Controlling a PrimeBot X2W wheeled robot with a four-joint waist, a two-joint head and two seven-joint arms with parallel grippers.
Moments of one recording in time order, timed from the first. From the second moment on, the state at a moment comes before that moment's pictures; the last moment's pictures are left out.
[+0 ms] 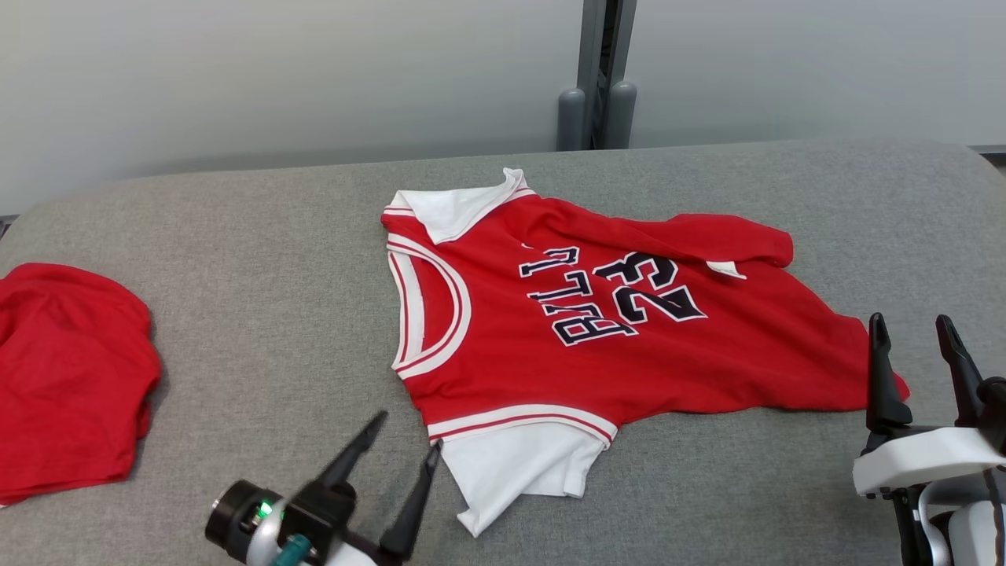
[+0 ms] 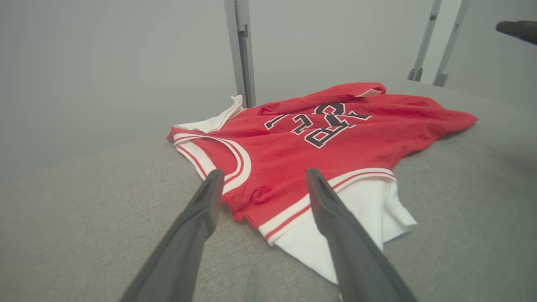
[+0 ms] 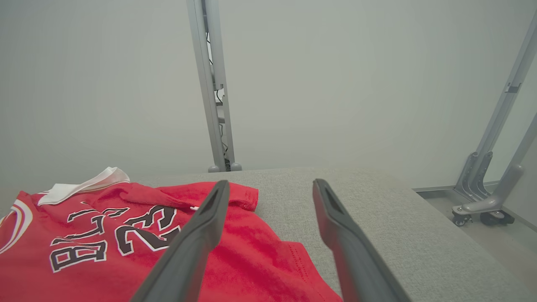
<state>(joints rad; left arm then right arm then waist) -0.05 0.14 -0.34 0.25 -0.12 -0.11 -0.26 -0.18 -0.09 -0.13 0.33 0.12 0.13 -0.26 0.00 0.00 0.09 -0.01</state>
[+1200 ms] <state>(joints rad) -0.24 0.27 -0.83 0.49 -0.25 -0.13 -0.26 -0.22 -0.06 -0.14 0.35 0.09 0.13 -0.26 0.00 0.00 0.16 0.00</state>
